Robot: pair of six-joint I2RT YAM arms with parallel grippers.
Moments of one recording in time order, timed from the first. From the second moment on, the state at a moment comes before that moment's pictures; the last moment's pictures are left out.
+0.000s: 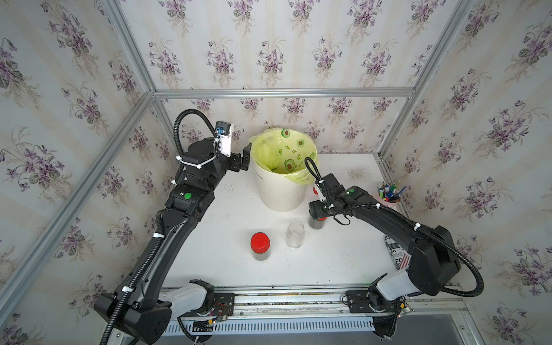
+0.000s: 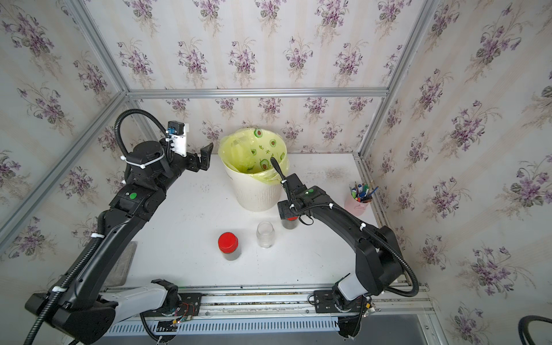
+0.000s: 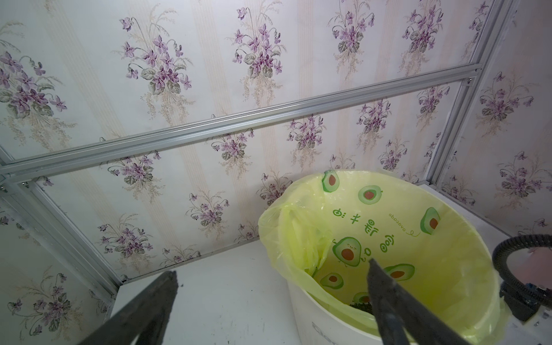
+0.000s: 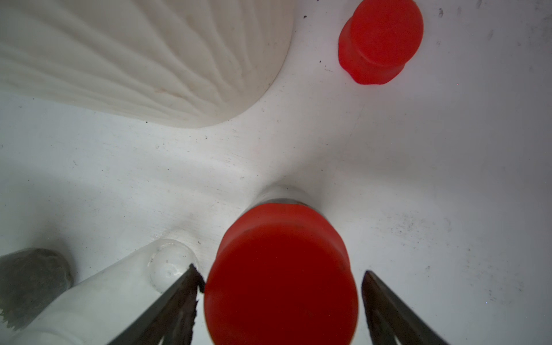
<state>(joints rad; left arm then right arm) -0.32 1.20 1.40 -0.30 -0.08 0.10 0.58 1.51 1.16 -0.78 0.09 0.28</state>
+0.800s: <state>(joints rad) -0.32 1.21 1.40 -0.30 -0.07 0.10 0.57 1.54 1.10 -0.70 0.07 0.28</state>
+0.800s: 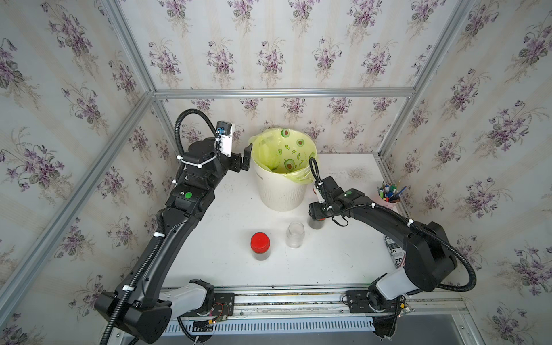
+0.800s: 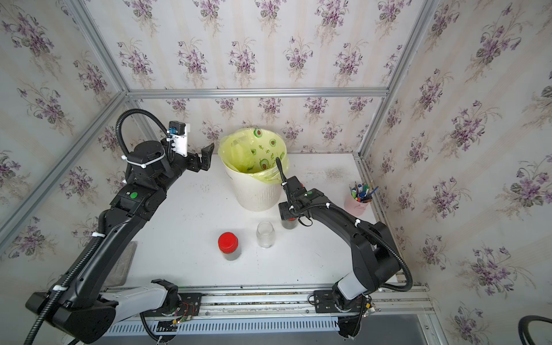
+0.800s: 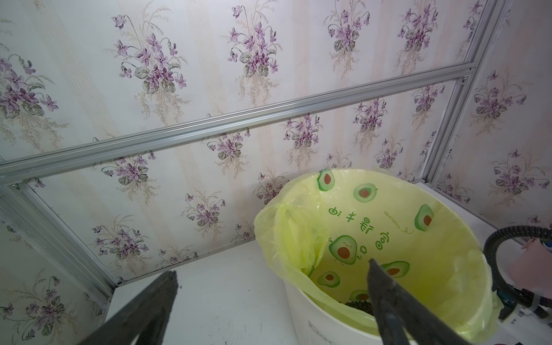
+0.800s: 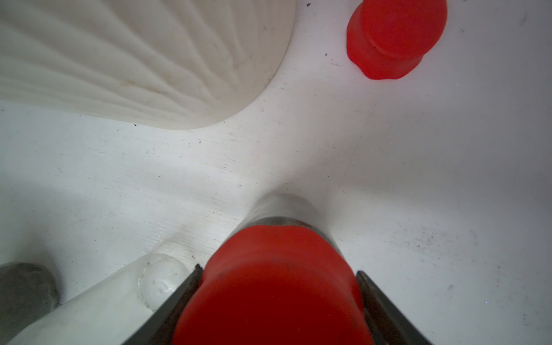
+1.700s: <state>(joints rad) -0.32 1.22 1.41 -0.31 0.30 0.17 0.57 1.37 1.29 -0.85 0.09 0.24</state>
